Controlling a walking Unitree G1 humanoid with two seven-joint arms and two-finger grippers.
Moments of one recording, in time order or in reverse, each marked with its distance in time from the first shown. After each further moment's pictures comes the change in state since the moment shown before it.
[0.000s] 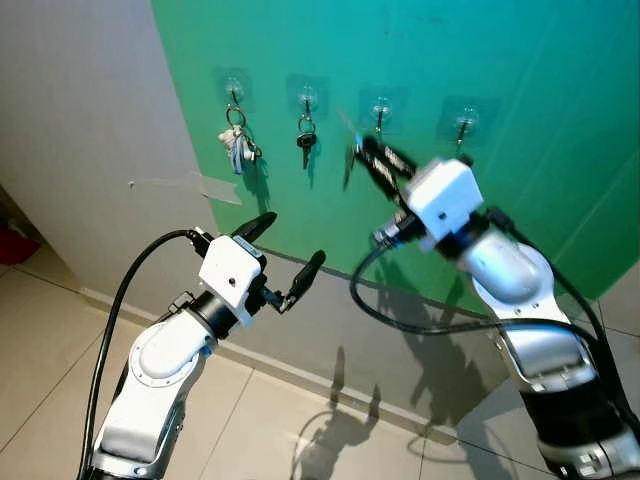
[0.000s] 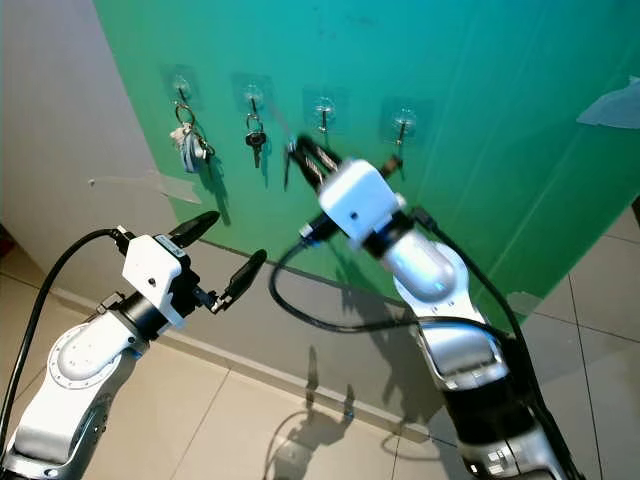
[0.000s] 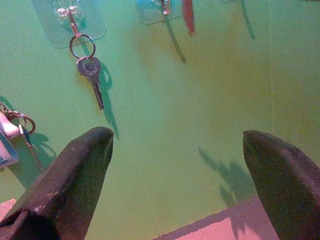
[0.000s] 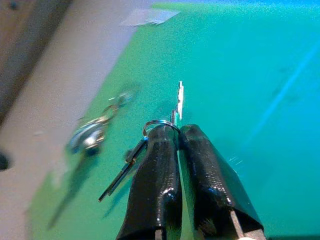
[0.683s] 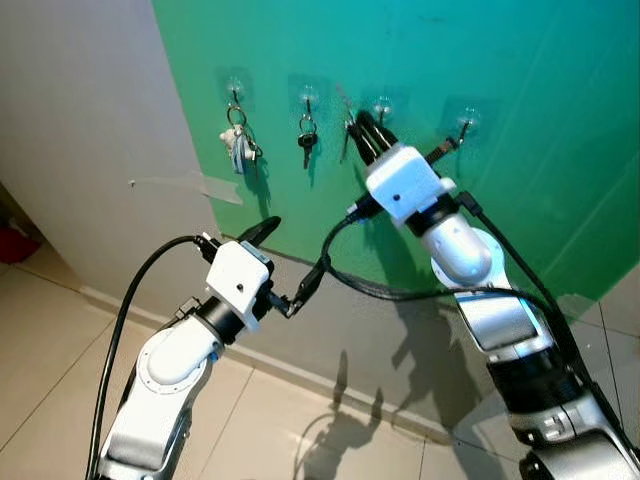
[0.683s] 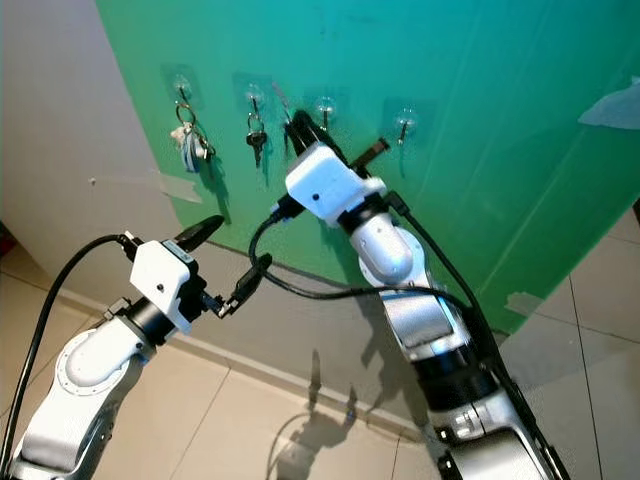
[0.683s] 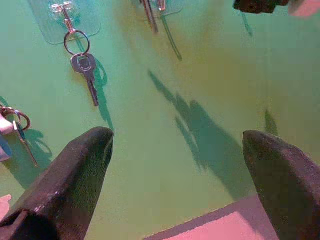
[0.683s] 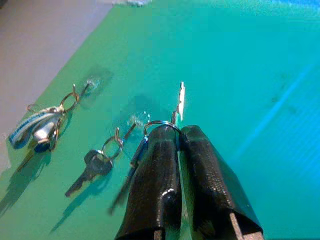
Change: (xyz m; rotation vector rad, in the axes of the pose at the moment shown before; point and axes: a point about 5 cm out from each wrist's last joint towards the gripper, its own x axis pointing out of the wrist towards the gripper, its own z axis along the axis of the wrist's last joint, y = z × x) left arm 0.001 -0.009 -0.001 -0.002 0.005 0.004; right arm 0.028 0.007 -0.012 -0.134 0.026 -0.108
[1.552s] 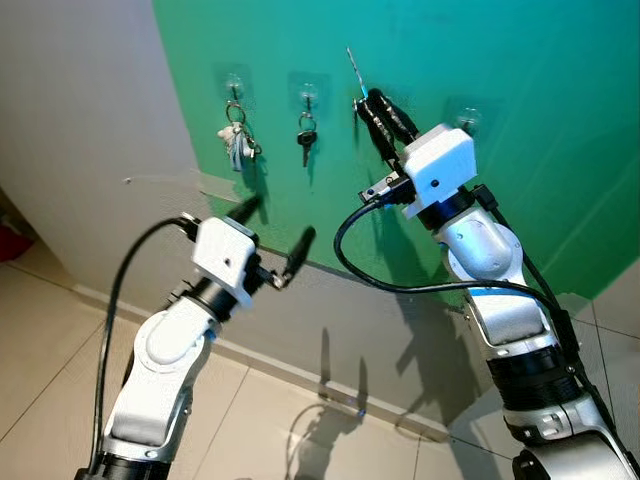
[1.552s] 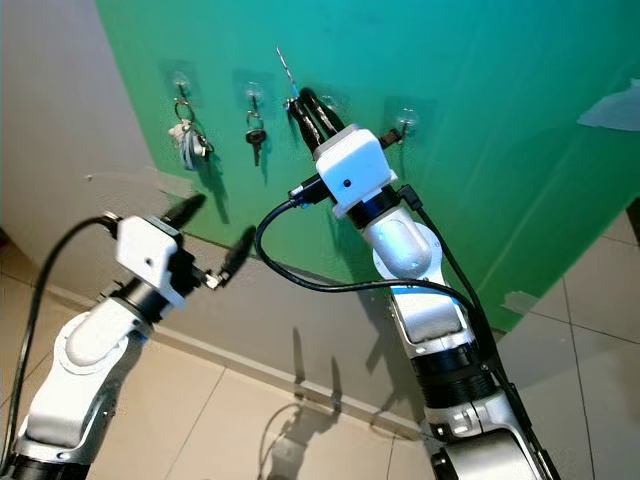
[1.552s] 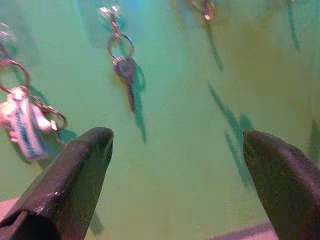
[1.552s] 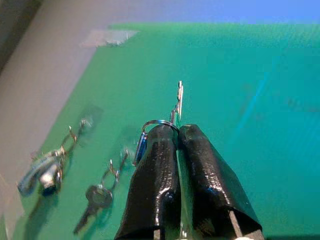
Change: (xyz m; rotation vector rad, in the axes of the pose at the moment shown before) left arm 0.009 0.018 0.000 -0.015 -0.010 0.104; right arm -0.002 -0.012 0.001 0.191 -0.091 -0.045
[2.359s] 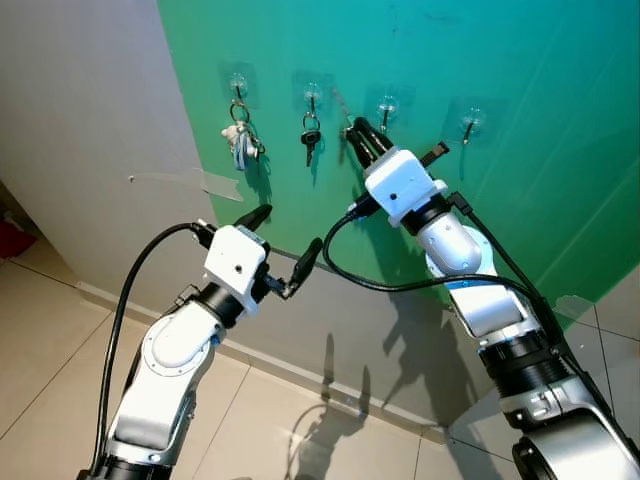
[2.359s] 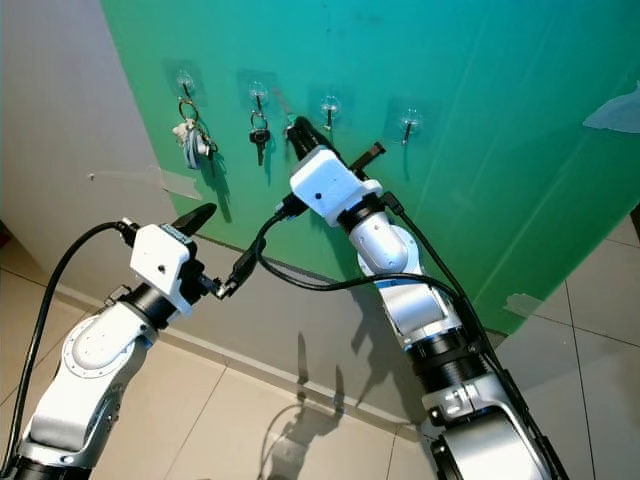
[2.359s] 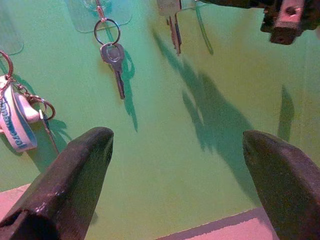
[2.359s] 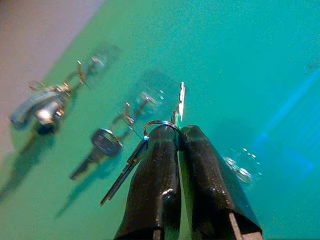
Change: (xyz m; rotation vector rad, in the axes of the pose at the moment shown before) left arm 0.000 -0.006 -0.004 0.015 0.028 -0.033; right arm 0.004 0.011 -0.030 -0.183 0.127 0.038
